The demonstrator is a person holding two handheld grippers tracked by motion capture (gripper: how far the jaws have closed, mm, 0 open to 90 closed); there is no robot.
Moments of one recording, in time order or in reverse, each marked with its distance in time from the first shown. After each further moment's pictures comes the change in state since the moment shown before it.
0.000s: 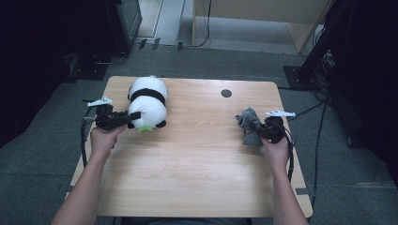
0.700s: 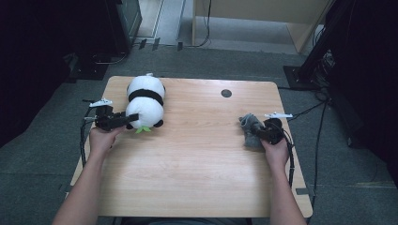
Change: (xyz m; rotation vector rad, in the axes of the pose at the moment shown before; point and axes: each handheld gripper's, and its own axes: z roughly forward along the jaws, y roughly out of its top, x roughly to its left) left arm 0.020 -0.009 0.008 0.045 0.073 0.006; right arm -0.018 -0.015 0.023 0.067 -0.030 0.027
